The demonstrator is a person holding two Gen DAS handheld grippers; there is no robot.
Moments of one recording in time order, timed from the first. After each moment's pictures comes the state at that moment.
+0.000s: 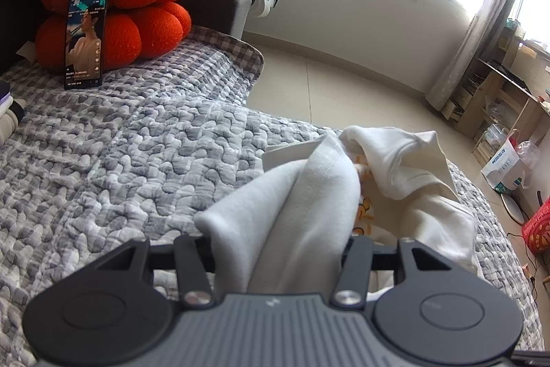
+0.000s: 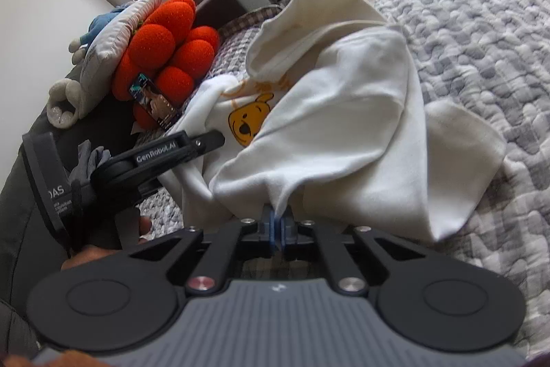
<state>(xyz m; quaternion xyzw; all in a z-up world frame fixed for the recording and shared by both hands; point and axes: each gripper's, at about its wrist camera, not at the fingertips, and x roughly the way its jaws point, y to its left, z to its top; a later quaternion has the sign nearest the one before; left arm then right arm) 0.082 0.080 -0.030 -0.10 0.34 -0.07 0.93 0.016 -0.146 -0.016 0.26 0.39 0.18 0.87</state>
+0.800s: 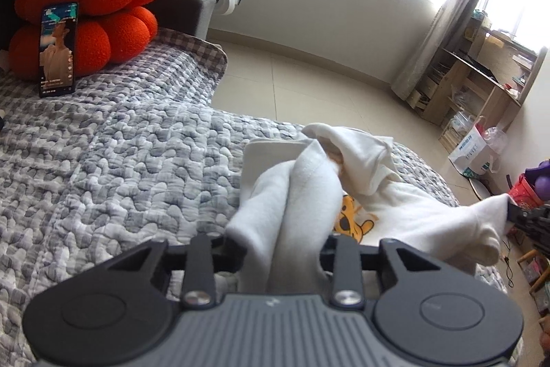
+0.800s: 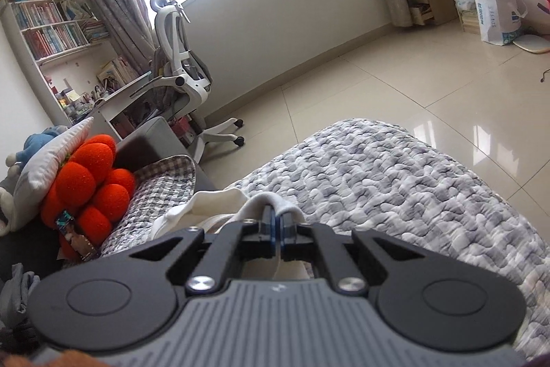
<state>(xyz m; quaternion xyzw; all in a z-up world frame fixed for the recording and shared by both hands) 0.063 0.080 -0.007 -0.10 0.35 -0.14 0.92 0.029 -0.236 0.010 0.25 0.24 -0.01 0.94</state>
